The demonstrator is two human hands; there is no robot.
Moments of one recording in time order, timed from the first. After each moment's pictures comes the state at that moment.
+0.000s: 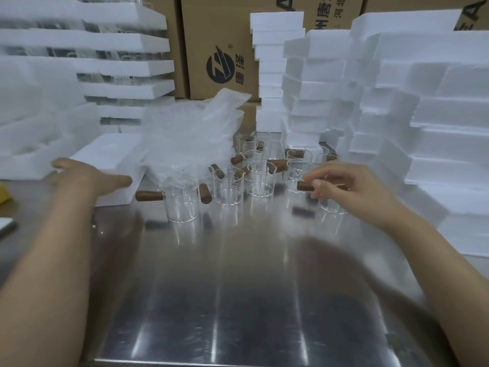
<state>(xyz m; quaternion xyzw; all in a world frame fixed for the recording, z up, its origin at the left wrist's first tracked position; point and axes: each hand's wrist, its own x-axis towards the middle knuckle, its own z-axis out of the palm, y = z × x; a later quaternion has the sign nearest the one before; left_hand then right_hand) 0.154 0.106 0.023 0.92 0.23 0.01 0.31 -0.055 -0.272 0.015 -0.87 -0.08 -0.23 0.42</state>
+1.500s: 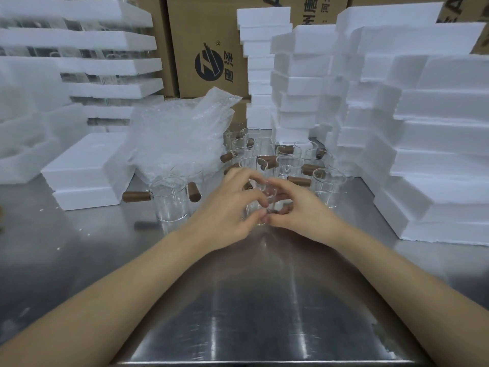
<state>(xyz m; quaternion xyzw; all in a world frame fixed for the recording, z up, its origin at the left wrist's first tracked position) 0.031 -0.052 -0.015 0.78 -0.53 0.18 0.26 -0.031 -0.231 -0.030 -0.89 -0.03 -0.14 0.43</state>
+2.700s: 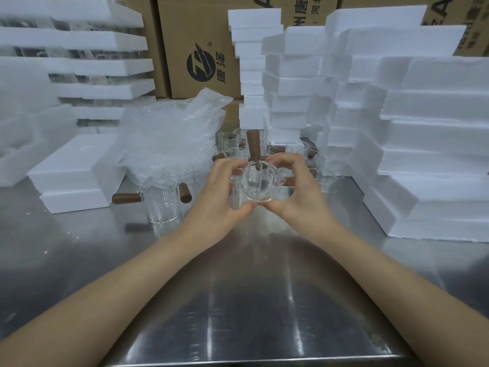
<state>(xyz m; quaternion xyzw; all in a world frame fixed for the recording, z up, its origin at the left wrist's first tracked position) 0.032 -0.059 -0.020 0.77 -0.44 0.14 0.45 -0.040 -0.218 -0.014 -0.83 -0.06 -0.36 0.42</state>
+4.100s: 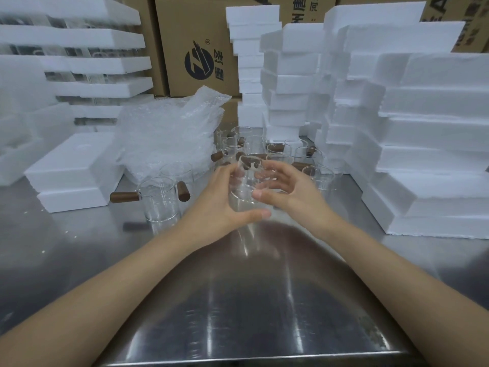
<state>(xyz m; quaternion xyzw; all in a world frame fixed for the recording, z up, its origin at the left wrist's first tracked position) 0.031 -0.056 -0.019 0.79 -0.41 0.04 0.45 -0.037 -0.226 -0.014 -0.78 -0.03 -0.20 0.60</state>
